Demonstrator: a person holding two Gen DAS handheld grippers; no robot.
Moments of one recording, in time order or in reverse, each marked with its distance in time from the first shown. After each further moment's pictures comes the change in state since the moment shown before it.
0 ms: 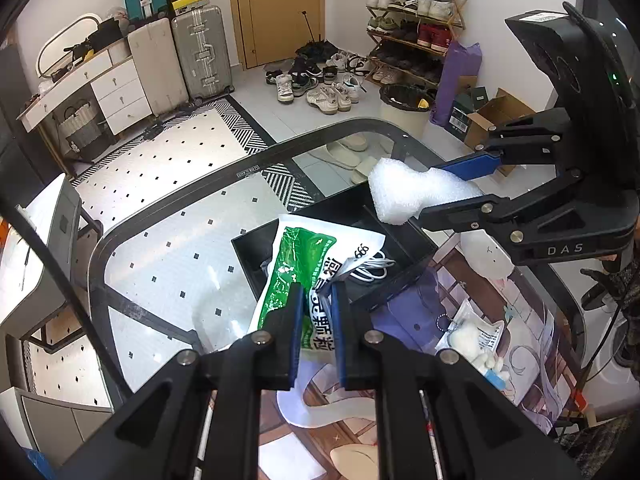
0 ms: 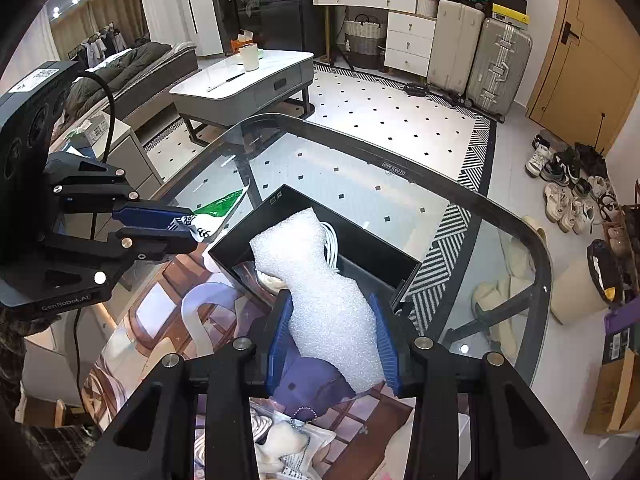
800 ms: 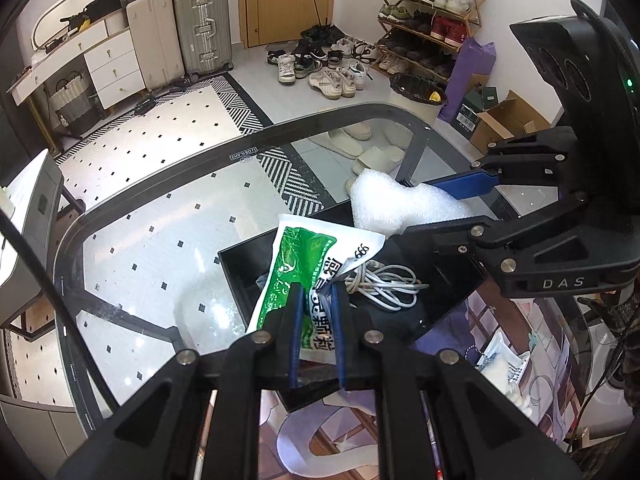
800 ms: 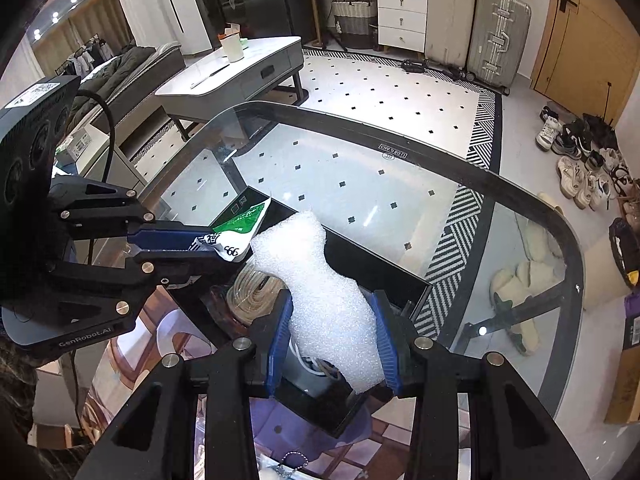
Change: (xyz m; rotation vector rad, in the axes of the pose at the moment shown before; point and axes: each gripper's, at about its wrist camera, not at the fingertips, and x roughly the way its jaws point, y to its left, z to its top) left arm 0.076 0.025 0.015 -0.063 0.057 -0.047; right arm 0.073 -0.030 0.024 0.077 0.064 0.052
